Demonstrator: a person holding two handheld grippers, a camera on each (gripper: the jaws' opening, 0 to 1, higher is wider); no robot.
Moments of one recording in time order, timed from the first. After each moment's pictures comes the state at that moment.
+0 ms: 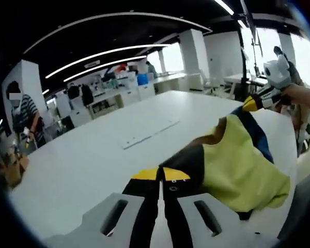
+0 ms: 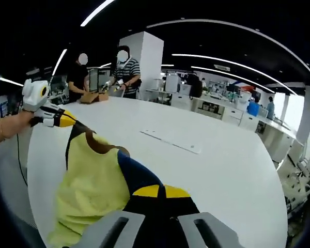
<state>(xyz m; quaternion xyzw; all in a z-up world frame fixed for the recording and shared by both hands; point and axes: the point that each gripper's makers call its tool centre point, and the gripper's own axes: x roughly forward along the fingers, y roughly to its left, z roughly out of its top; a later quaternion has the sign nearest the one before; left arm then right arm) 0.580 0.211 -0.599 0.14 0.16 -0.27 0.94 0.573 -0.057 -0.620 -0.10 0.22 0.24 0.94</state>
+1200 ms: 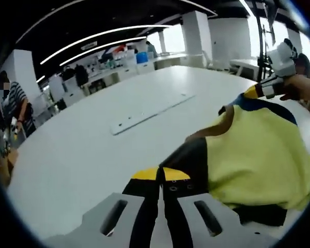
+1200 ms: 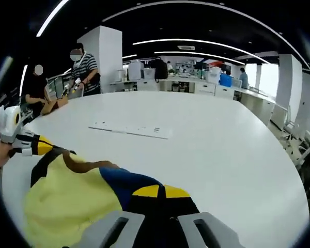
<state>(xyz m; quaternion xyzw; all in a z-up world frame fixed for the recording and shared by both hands) 0.699 0.189 -0.723 0.16 0.27 -0.26 0.91 0.703 -0.093 -0.723 -0.03 0.29 0.12 0.95</state>
